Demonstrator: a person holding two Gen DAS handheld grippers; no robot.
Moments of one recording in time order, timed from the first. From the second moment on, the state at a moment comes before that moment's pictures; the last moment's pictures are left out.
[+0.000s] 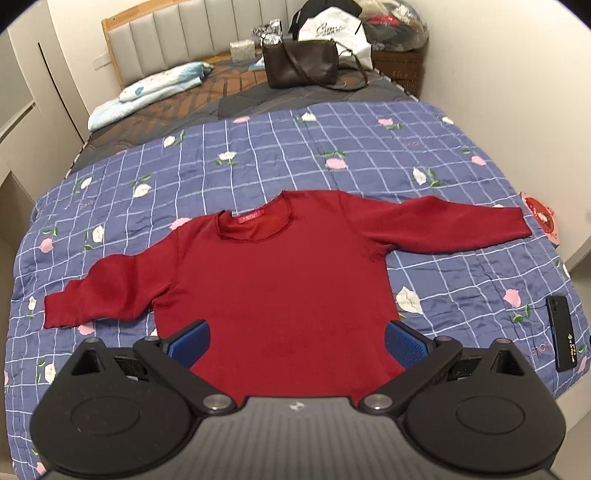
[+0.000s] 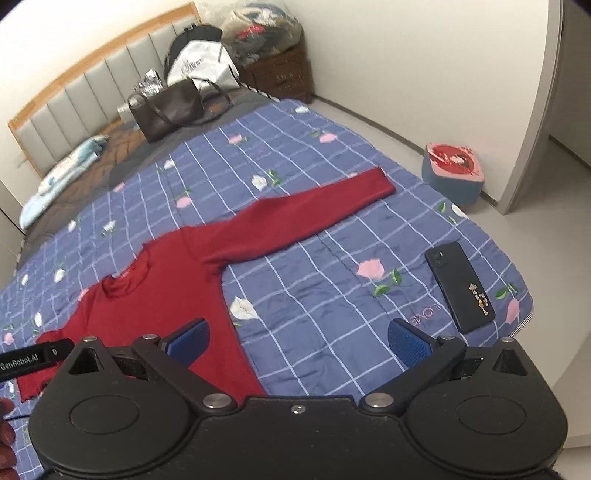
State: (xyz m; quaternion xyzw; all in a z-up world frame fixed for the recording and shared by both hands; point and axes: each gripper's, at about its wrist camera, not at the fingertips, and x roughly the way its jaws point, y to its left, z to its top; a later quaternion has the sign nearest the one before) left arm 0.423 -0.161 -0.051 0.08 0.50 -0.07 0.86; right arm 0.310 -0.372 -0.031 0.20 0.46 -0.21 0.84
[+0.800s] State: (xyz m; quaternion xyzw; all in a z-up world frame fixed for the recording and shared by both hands) left arm 0.506 -0.235 -0.111 0.02 0.59 0.00 0.81; right arm 0.431 -0.529 -0.180 0.23 0.52 -0.19 0.80
